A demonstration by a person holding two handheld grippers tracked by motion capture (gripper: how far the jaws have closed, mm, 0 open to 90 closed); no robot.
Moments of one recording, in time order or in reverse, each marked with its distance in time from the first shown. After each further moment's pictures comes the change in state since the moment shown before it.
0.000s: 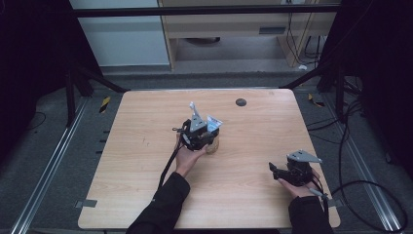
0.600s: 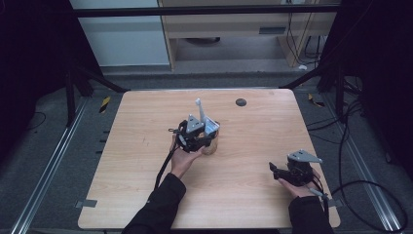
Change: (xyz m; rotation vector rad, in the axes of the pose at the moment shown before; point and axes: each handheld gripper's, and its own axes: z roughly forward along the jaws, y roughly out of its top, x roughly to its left) left arm 0.002 0.001 -0.017 0.021 0.008 0.008; right arm 0.000 0.000 -0.001 0.002 -0.001 0.006
